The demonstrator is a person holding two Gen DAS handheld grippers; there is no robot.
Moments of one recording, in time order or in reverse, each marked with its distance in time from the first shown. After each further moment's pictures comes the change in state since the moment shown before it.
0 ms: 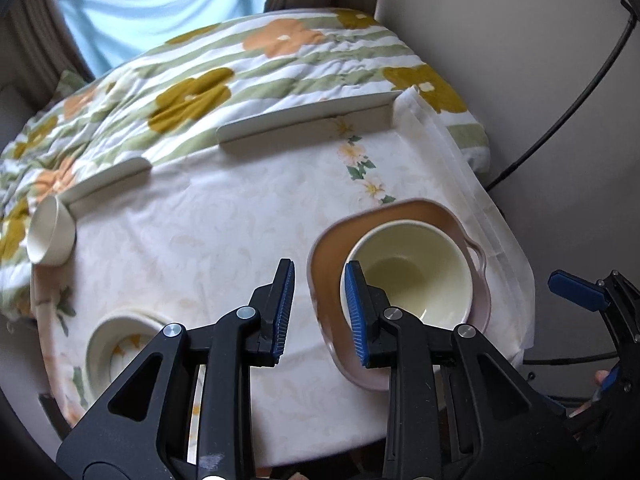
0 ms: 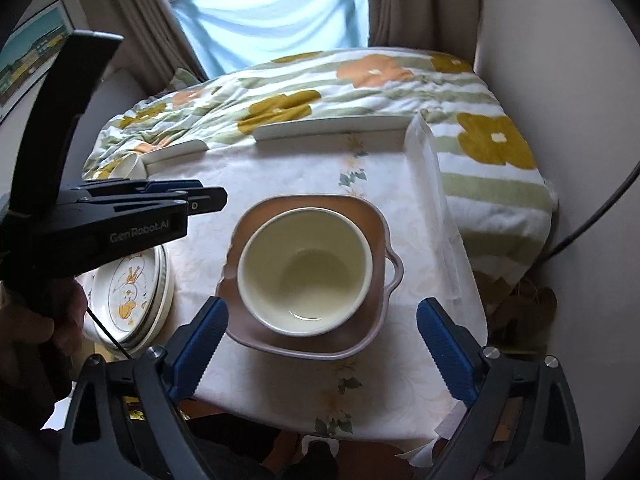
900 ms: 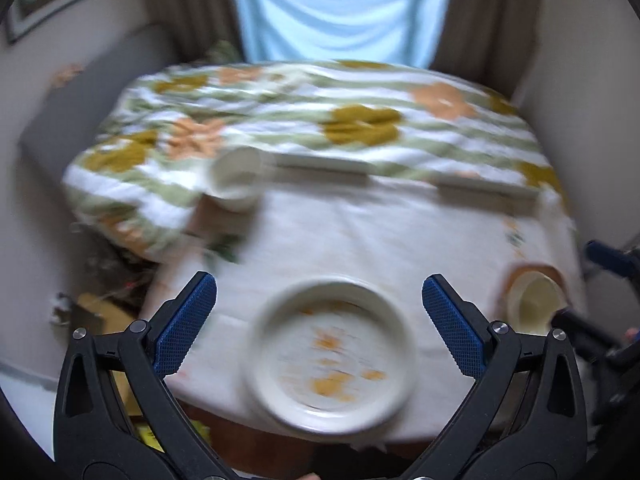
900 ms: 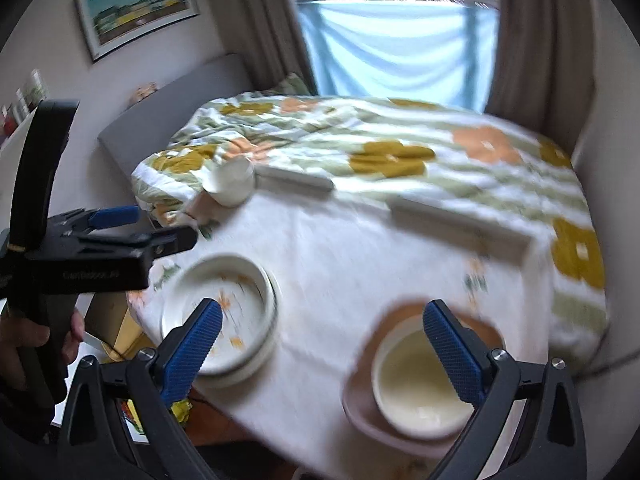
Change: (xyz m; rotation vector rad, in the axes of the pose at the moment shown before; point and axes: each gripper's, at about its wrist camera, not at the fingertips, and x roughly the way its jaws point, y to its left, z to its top) left arm -0.119 0.177 -0.070 -0.402 -0.188 0.355; right arm 0.005 0.131 0.075 -0.358 -0.114 0.240
